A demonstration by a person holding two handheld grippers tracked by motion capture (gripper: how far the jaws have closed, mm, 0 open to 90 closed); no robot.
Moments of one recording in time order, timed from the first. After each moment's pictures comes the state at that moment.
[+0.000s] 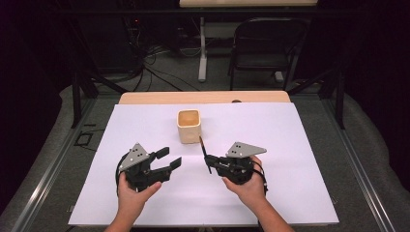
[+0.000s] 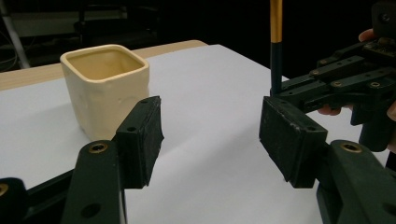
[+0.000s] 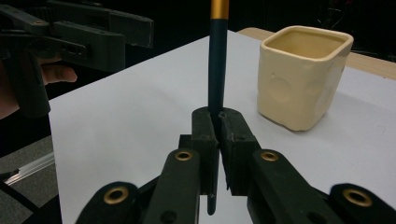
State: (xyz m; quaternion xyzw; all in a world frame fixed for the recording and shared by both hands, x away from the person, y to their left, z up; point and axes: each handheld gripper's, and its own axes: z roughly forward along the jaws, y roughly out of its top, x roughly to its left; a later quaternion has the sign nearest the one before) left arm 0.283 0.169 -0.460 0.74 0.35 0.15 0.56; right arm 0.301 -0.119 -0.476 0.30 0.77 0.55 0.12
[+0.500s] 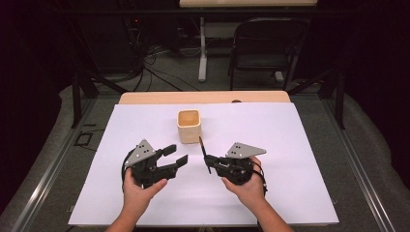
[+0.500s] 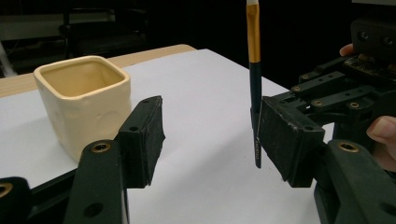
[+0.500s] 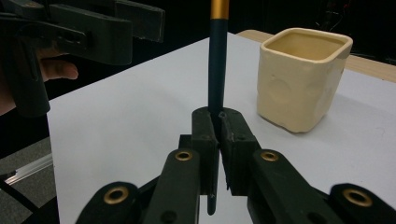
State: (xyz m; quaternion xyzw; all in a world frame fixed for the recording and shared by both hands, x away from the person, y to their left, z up) left arm 0.288 0.154 -0.452 0.74 0.34 0.14 0.57; right arm 0.300 -0.118 -0.478 0.30 0.76 0.56 0.13
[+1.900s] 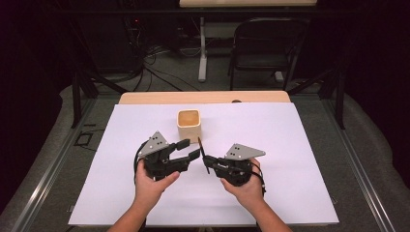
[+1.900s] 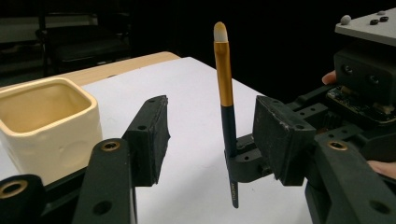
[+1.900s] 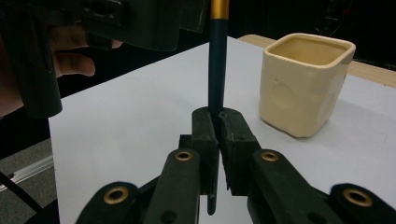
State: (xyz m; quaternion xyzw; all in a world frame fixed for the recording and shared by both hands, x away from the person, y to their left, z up) left arm 0.301 0.125 -0.438 0.74 0.32 0.12 0.58; right arm 0.297 -0.115 -0.478 0.29 0.76 0.56 0.13
